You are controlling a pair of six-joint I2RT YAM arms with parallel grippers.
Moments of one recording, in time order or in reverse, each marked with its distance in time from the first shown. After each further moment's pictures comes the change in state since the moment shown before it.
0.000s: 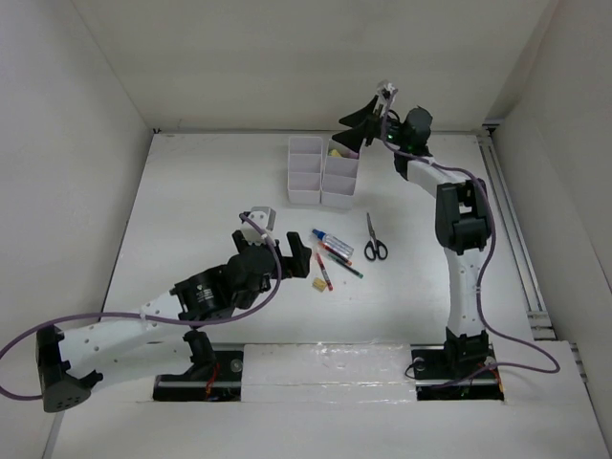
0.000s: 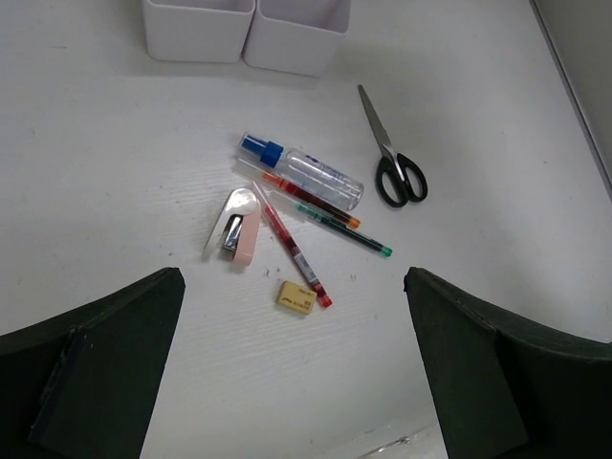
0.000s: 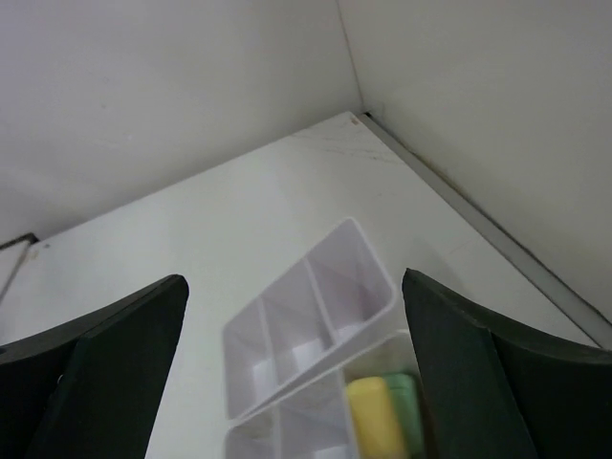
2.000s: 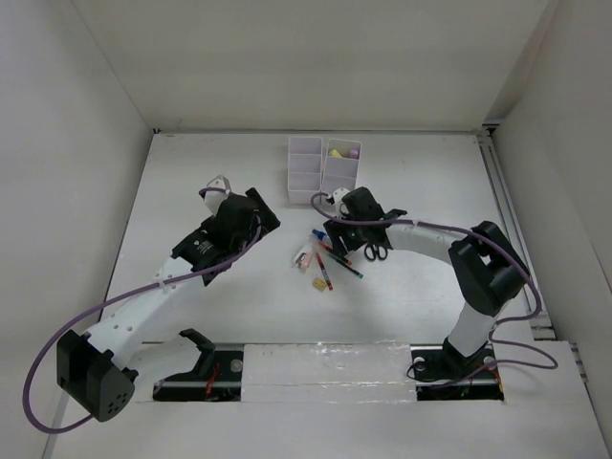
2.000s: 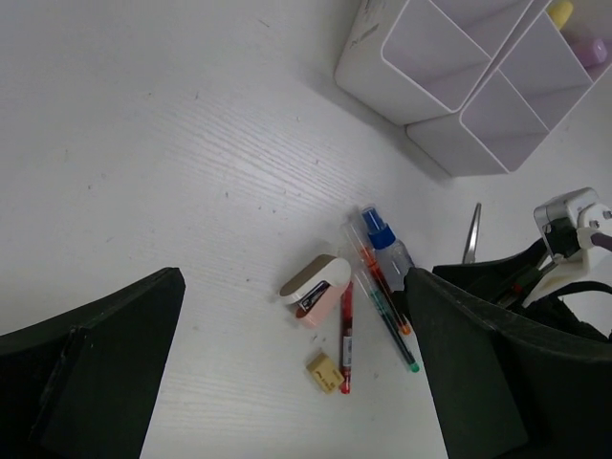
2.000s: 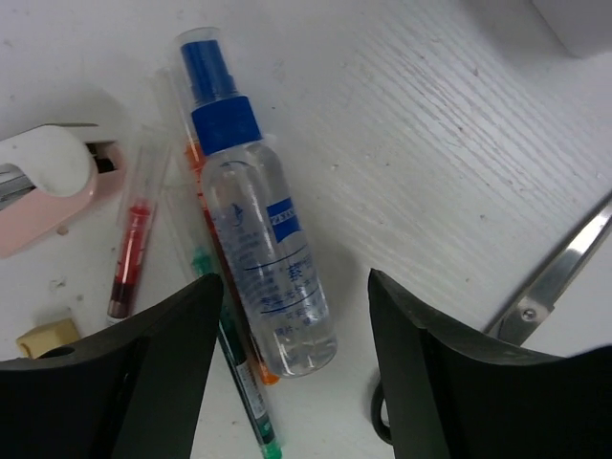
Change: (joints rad) left arm 0.502 0.212 0.152 -0.209 0.189 -0.306; right arm 0.466 -0.639 -0.823 -1.063 0.986 -0.515
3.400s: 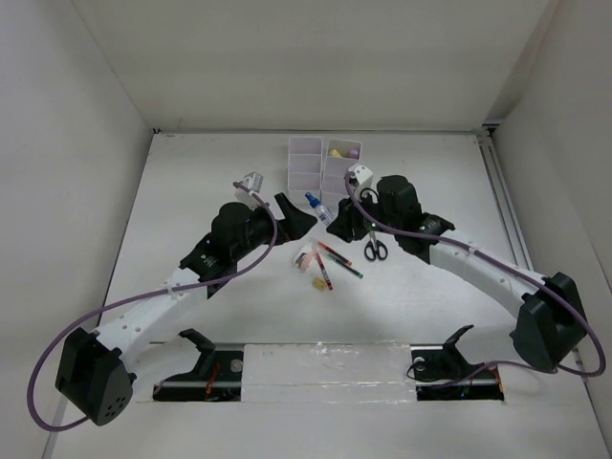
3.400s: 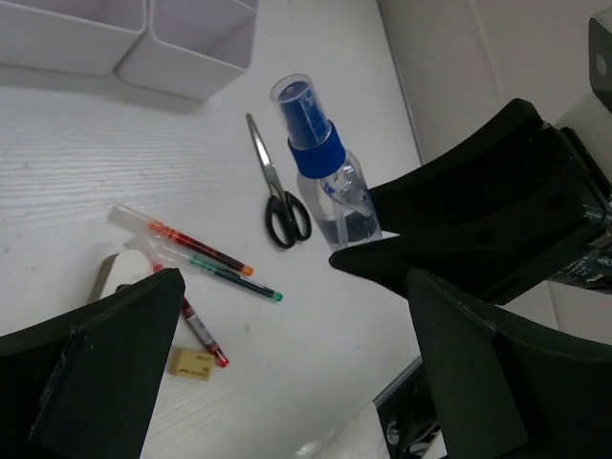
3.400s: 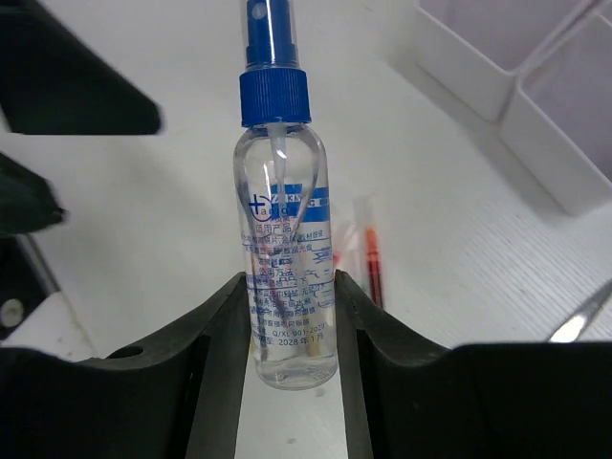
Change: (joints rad) left arm 0.000 -0.026 -0.190 0.566 0.509 0.169; right arm -0.033 -0.392 -0.080 0.117 -0.264 0.109
